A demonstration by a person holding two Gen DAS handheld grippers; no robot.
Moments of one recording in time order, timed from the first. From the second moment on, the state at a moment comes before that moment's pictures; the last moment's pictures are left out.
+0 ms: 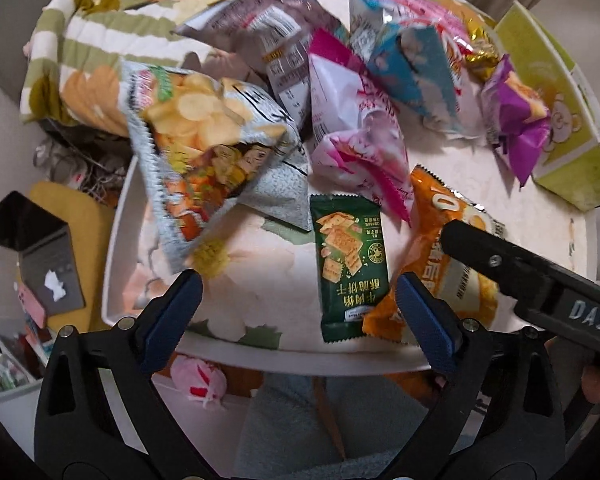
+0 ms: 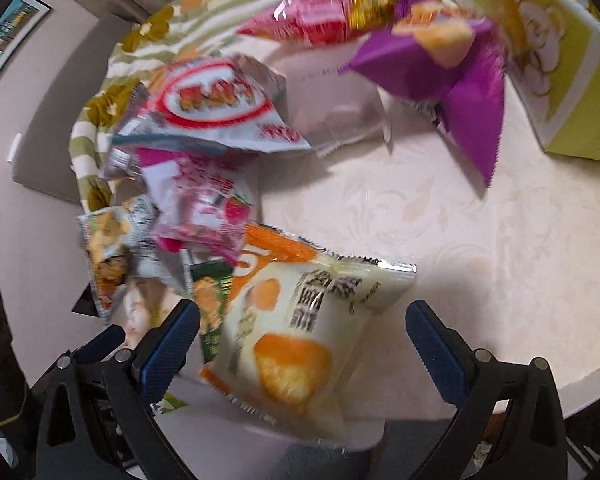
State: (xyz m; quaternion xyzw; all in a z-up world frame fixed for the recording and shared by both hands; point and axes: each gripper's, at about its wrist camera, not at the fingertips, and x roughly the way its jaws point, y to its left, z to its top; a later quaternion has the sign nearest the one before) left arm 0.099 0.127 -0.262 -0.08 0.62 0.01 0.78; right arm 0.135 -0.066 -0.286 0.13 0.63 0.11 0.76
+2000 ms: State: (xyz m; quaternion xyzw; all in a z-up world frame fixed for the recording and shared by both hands) left arm 0.094 0.107 -0.193 -0.09 0.58 -0.05 0.81; right arm 0.121 -0.115 -0.241 0.07 0.59 0.14 0.79
